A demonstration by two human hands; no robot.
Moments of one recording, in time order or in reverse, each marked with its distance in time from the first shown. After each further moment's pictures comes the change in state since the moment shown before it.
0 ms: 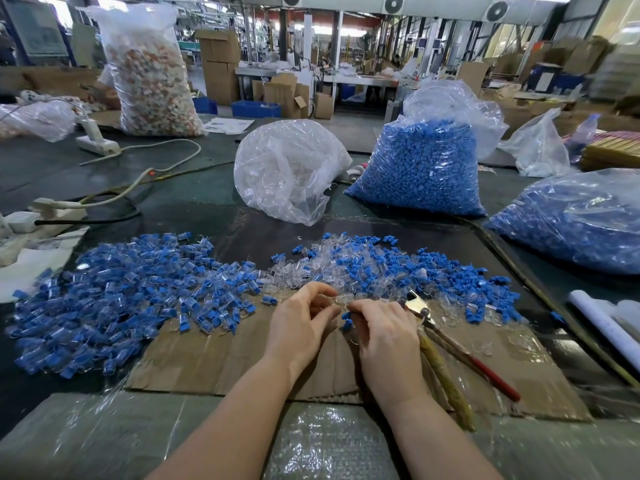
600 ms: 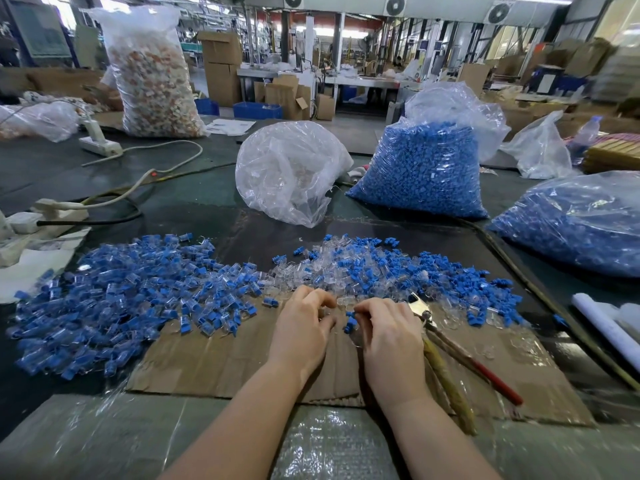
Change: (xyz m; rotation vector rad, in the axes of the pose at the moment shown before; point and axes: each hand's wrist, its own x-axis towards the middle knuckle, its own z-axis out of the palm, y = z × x) left_hand 0.003 -0.004 0.007 0.321 0.024 0.081; right_hand 0.001 0.001 0.002 0.002 -0.019 0.082
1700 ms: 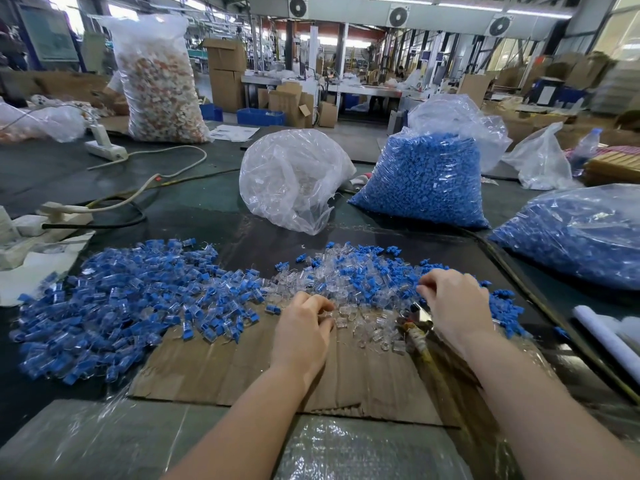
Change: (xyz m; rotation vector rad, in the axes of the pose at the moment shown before) left_hand 0.003 -0.001 0.002 0.001 0.082 -0.031; right_hand 0.078 0.062 -0.043 -0.321 -0.251 0.216
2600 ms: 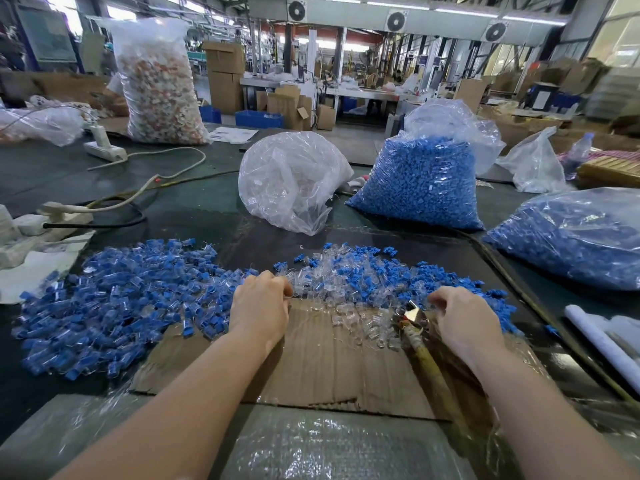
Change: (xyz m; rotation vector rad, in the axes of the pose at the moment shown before) left_hand 0.030 -0.021 -0.047 0.466 -0.050 0.006; right_hand -0.016 0.015 -0.002 -0.022 -0.086 0.090
